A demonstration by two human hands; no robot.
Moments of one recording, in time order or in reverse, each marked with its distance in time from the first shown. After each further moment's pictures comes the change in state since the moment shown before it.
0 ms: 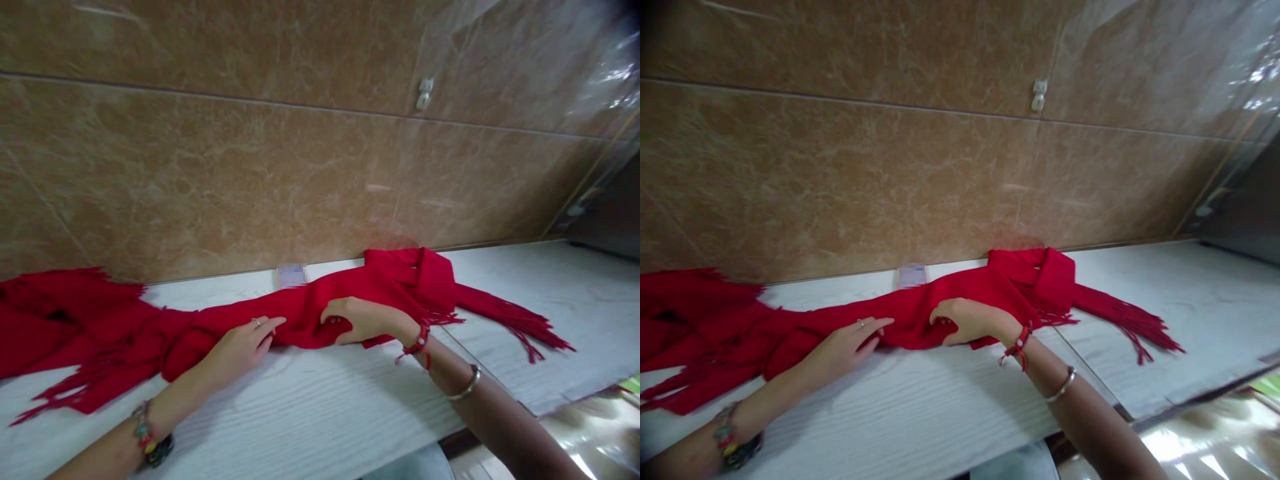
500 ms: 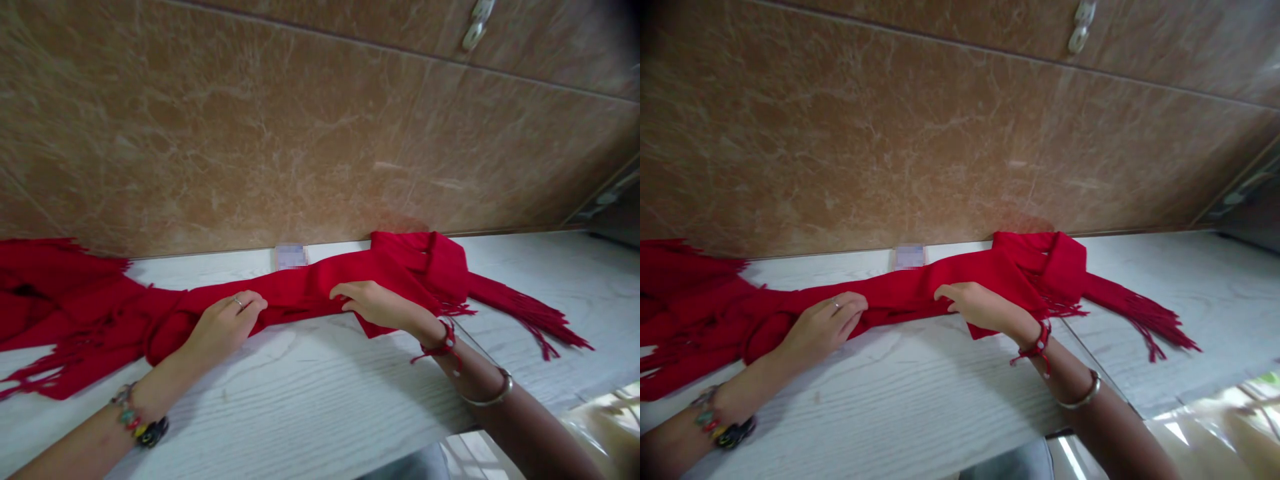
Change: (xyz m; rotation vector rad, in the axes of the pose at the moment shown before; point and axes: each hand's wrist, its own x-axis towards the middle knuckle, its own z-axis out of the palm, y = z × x) left_hand -0.001 -0.016 0.001 0.333 0.297 0.175; right_hand -0.007 0.010 0.011 0.033 0.181 0.176
